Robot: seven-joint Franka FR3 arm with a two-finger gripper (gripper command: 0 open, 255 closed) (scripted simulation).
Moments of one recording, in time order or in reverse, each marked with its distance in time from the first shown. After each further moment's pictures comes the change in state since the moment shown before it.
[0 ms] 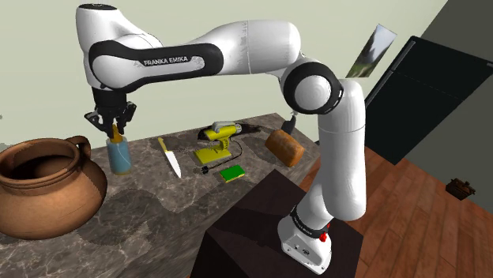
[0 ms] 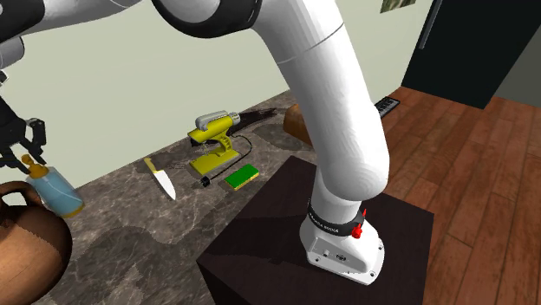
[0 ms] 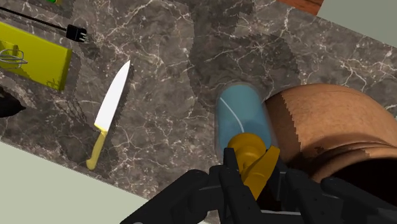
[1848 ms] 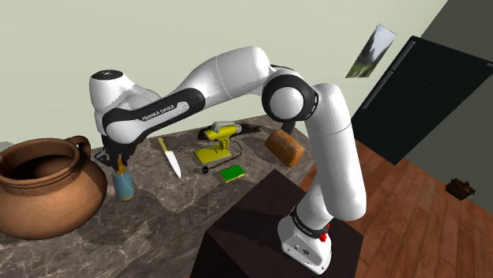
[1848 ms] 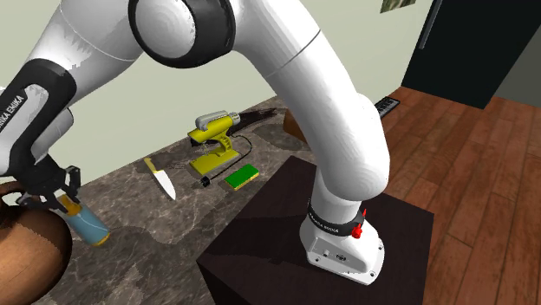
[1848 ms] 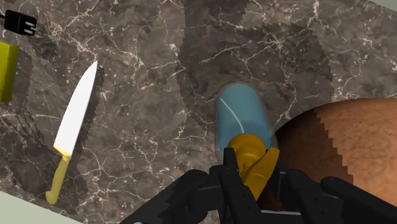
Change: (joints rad) arm 0.010 0.160 -0.028 -0.132 -0.043 0.289 0.031
